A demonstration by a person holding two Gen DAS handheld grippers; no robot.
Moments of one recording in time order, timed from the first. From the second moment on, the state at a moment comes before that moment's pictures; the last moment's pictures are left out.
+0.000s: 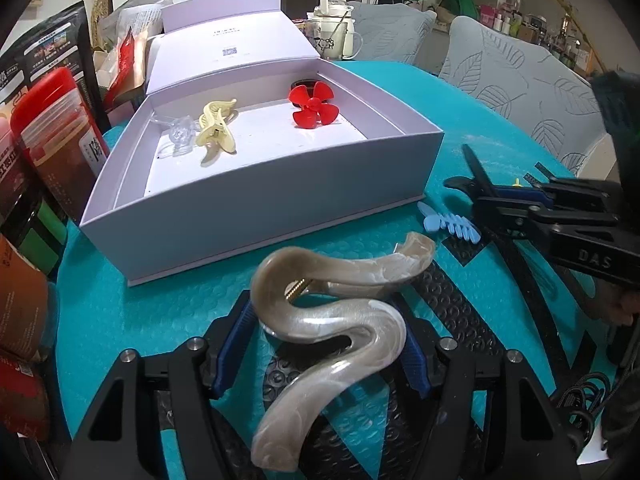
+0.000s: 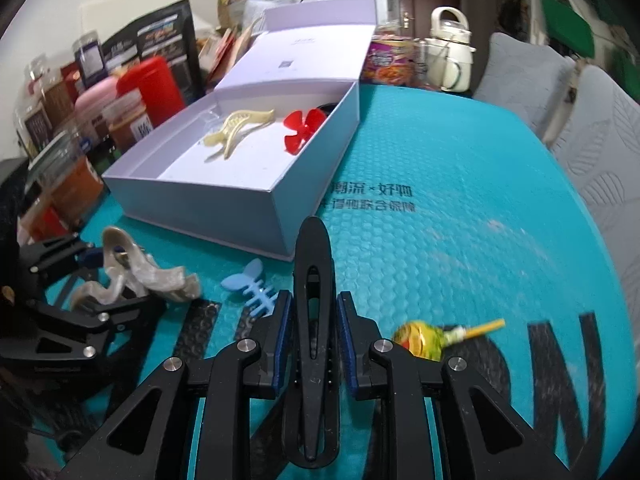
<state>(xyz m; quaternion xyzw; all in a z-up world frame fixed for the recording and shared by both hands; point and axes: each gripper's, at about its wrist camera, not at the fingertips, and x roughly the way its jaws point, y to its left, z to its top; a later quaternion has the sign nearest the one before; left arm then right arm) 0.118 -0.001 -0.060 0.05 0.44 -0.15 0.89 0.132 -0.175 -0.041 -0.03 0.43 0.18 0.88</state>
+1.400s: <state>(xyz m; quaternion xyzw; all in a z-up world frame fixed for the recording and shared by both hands) 0.031 0.031 0.015 0.02 0.38 -0.09 0.92 0.027 -0.134 0.007 -0.01 0.38 0.24 0.89</state>
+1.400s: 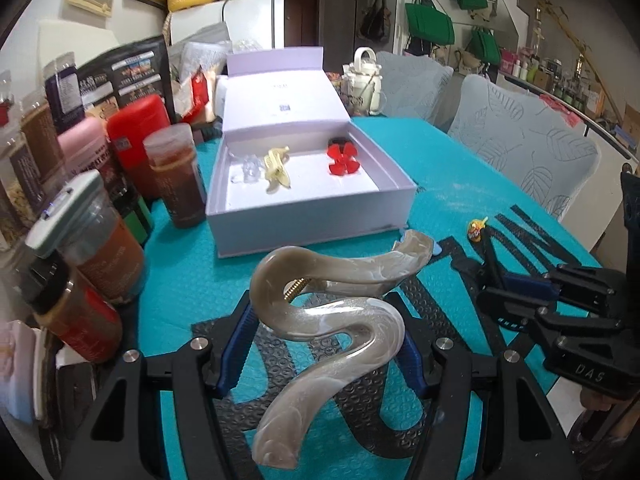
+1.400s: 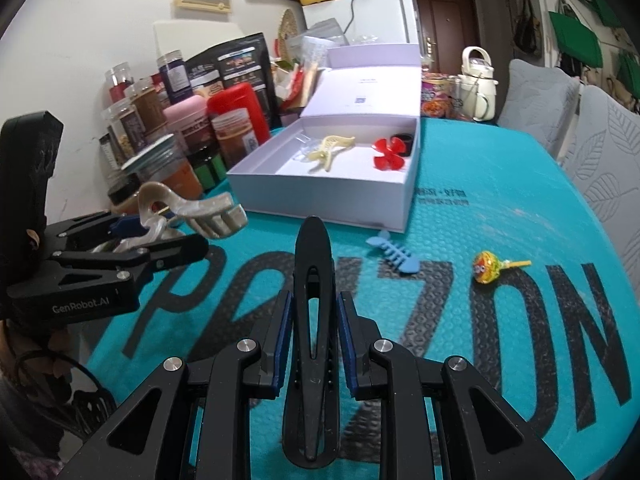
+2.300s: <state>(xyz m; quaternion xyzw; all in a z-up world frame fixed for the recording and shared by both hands) 0.088 0.040 0.082 0.01 0.32 -0.11 0.94 0.084 -0.108 0.076 -0.04 0.33 0.27 0.90</state>
